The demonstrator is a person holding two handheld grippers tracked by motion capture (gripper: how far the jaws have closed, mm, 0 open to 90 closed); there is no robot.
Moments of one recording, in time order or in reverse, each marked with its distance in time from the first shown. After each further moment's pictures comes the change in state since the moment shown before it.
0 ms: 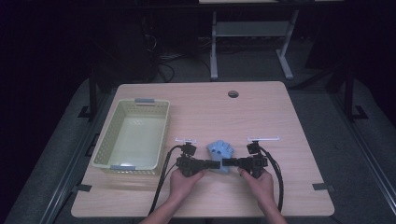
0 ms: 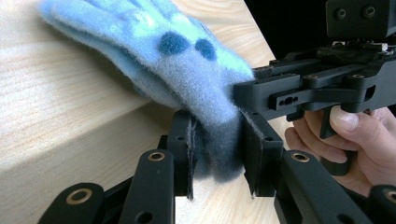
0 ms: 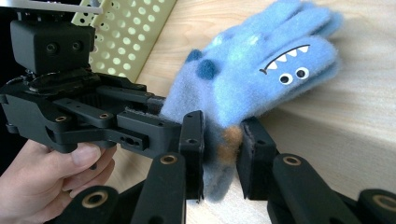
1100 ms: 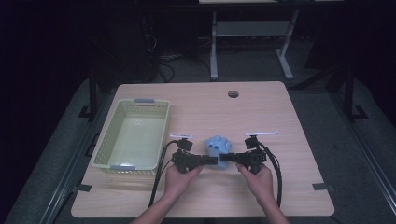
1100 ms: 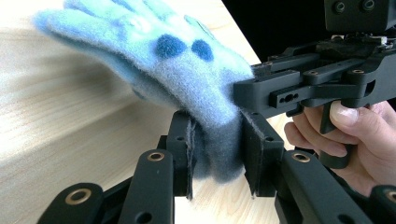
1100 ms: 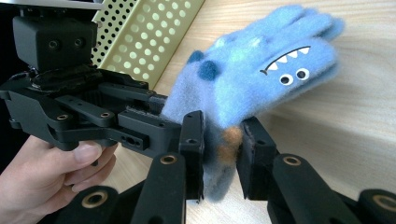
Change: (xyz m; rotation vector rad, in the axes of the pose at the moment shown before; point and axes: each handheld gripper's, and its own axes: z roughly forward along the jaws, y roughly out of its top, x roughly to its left) left arm -0.012 0.012 -0.019 -0.020 -0.010 0.053; right arm 0.024 0.015 -0.007 -0.009 -0.003 -0.052
